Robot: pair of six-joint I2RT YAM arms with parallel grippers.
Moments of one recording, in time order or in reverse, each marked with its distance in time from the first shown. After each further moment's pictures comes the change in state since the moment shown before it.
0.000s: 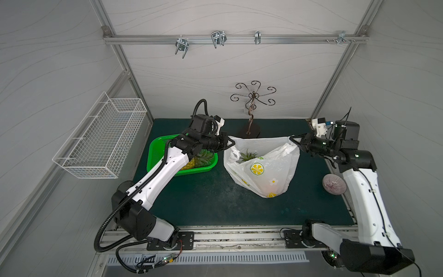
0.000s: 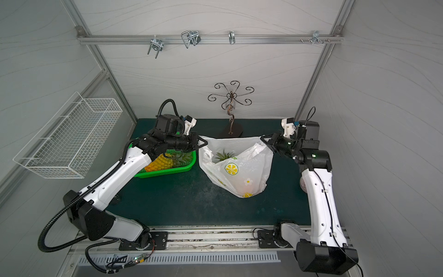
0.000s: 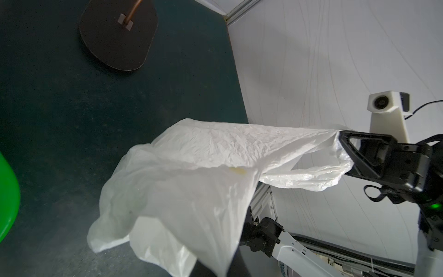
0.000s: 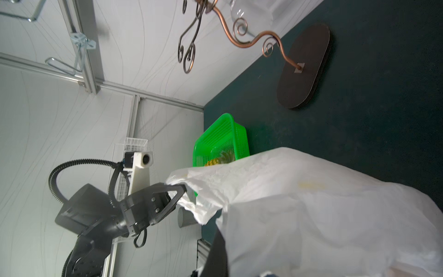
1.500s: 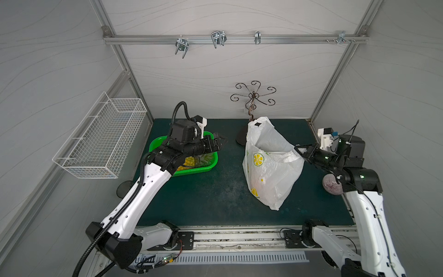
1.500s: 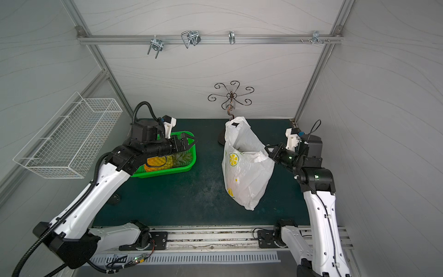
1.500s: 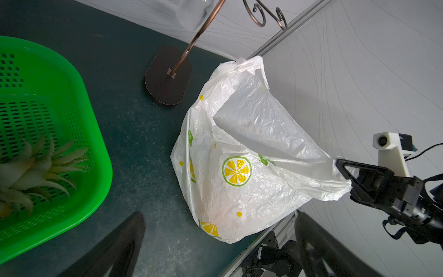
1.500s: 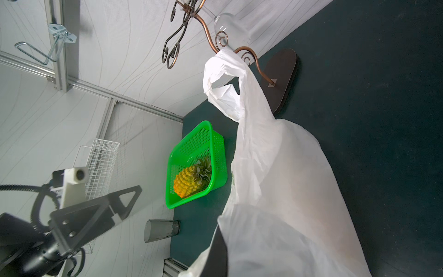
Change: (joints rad) left arm 0.045 -0.274 -0.075 -0.058 -0.213 0.065; right arm -0.004 -0.215 -0.161 -0.003 0.181 -0.061
